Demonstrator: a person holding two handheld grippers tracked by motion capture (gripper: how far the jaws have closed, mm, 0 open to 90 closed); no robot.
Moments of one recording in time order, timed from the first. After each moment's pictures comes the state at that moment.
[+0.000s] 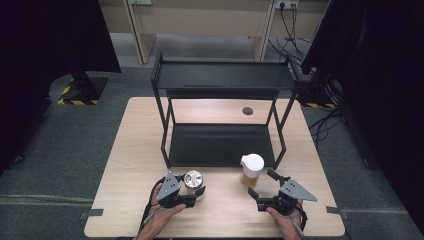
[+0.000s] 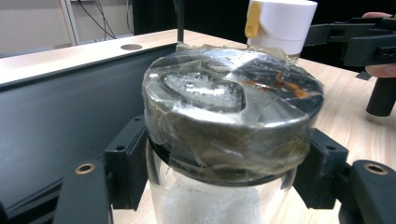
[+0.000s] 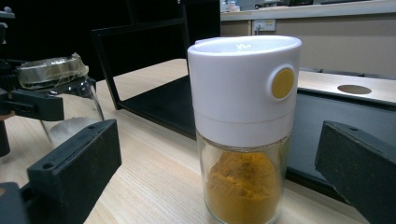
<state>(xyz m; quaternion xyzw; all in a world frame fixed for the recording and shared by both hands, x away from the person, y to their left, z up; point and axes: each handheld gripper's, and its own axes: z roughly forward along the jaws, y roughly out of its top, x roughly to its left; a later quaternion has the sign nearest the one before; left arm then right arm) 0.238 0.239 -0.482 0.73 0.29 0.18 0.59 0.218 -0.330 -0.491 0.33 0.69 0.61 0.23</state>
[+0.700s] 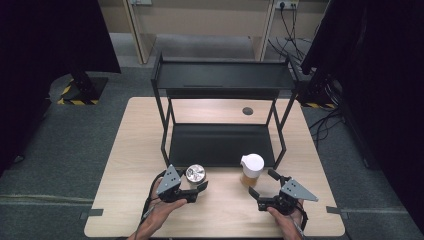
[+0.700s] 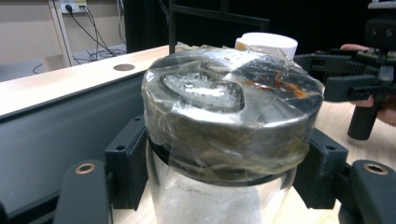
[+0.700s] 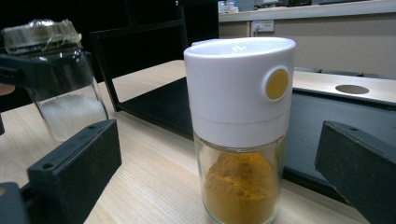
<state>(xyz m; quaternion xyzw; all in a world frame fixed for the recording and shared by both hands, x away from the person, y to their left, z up) 0.247 0.237 -0.454 0.73 0.28 0.18 0.60 0.218 -0.331 -0.492 0.33 0.68 0.61 0.23</state>
